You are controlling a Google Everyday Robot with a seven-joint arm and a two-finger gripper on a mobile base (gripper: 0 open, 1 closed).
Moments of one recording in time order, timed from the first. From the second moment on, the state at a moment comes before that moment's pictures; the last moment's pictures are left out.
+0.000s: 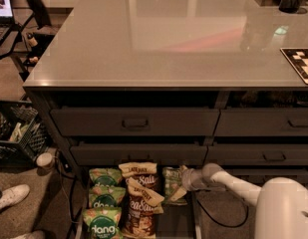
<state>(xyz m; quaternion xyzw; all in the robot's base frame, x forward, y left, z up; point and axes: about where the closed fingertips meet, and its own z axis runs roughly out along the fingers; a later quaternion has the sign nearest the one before) 0.617 -0.114 0.224 -0.55 0.75 0.17 0.33</state>
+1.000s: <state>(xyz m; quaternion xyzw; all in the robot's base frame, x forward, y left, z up) 0.621 -0.135 0.174 -0.55 0.77 0.16 0.30</state>
